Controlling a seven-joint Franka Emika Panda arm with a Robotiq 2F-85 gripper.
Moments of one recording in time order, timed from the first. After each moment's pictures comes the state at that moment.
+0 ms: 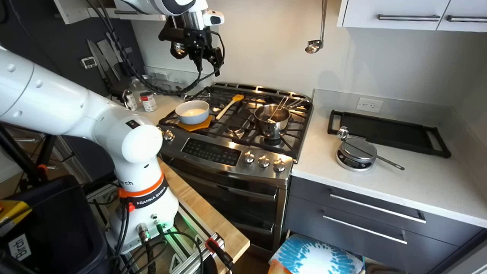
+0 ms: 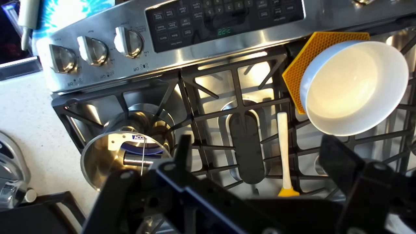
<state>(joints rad) 0.13 -0.69 0.13 -2.52 0.09 2.00 0.06</state>
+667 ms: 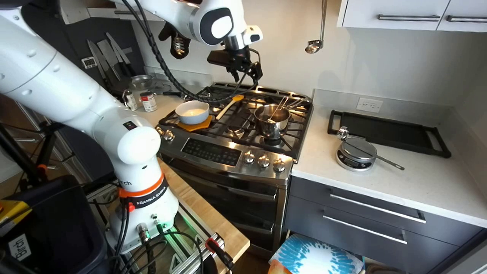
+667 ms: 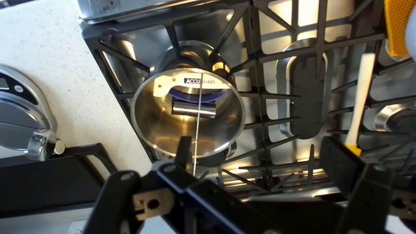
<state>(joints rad) 0.06 -0.47 -0.06 -2.56 0.06 2.43 -0.21</state>
